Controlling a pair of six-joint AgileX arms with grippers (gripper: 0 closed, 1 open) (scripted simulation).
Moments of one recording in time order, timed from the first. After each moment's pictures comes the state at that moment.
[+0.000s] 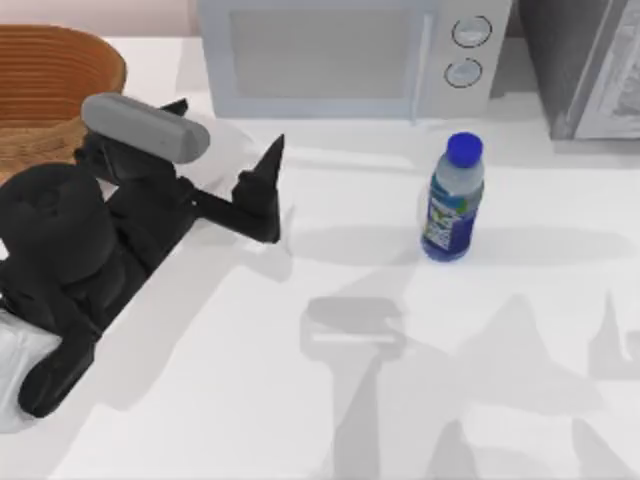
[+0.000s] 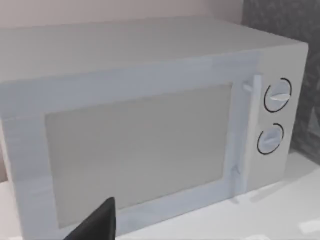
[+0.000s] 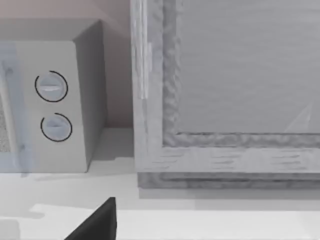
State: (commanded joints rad) left arm -0.48 1.54 0.46 1.04 0.04 0.00; right arm 0.00 0.00 0.00 0.00 0.00 0.00
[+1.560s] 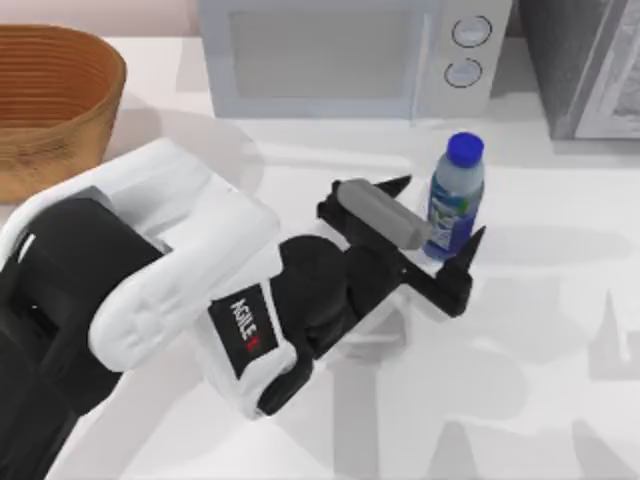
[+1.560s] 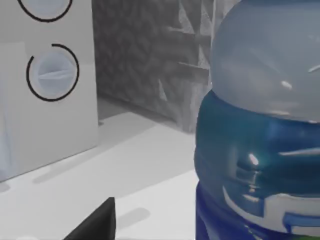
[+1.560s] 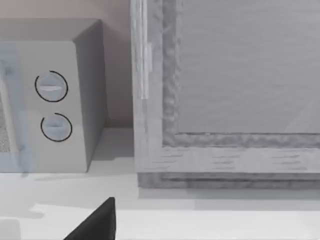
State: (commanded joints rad) left arm -0.77 2.46 1.00 1.48 0.07 0.00; right arm 0.00 0.00 0.00 0.00 0.00 0.00
